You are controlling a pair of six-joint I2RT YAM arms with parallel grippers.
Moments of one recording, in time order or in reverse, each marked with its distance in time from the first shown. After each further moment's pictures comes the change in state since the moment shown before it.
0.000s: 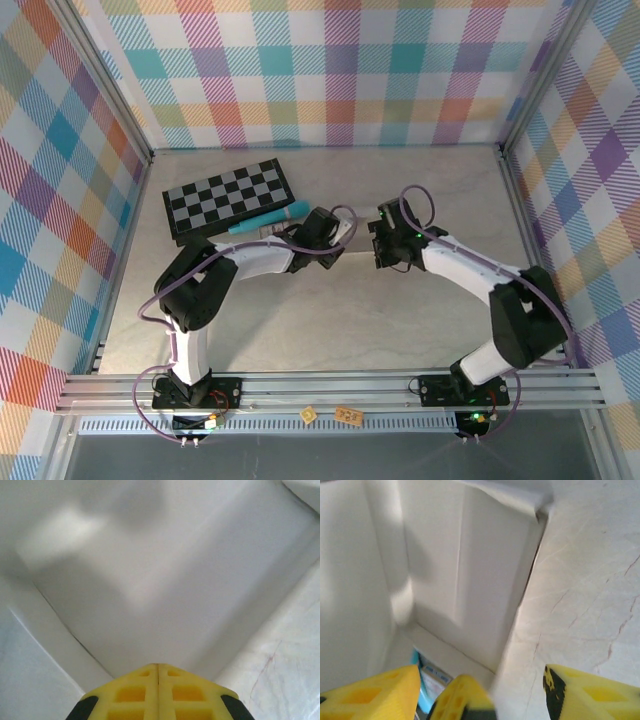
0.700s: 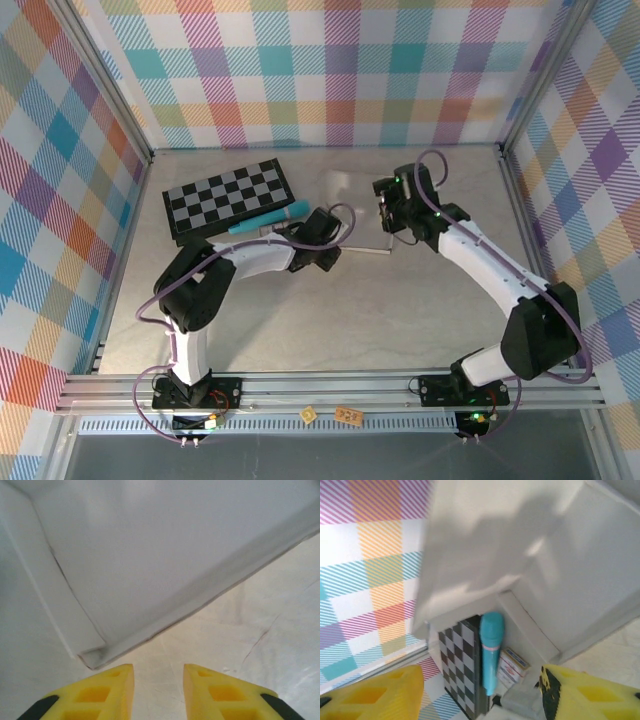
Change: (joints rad) left arm -0.006 -0.029 0.082 -0.185 -0.016 -0.129; right arm -0.089 -0.047 0.259 -0.061 0.010 -0.212
